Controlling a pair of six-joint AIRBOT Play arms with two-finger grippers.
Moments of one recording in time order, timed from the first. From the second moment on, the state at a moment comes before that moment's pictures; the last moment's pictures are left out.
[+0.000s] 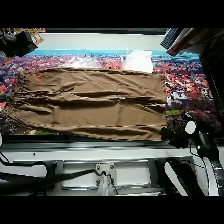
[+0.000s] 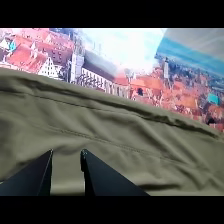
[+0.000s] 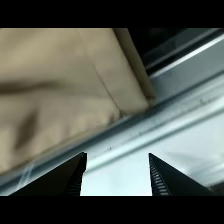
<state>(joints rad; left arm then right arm) 0.17 -1.57 1.88 1.13 -1.23 -1.61 -0.16 -0.71 0.42 -1.50 1.35 1.97</state>
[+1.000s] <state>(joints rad) 0.17 -1.32 1.41 1.42 -1.13 -1.68 -0.16 -0.88 0.40 -1.55 1.10 1.94</state>
